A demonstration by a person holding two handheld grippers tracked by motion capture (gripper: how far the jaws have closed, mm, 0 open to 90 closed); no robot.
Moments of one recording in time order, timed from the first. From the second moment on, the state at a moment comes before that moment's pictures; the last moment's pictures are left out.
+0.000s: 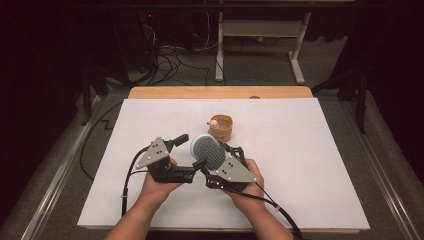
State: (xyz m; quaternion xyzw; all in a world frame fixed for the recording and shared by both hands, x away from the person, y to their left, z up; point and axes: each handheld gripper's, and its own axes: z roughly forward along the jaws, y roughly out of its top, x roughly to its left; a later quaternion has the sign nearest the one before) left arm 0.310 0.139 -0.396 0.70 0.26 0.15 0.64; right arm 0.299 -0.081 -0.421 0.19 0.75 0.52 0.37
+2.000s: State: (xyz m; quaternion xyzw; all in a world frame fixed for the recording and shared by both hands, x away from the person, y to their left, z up) left arm 0.313 0.140 -0.397 0.70 0.27 0.10 0.66; right arm 0.294 -0.067 -0.421 0.17 0.75 0.50 0.39
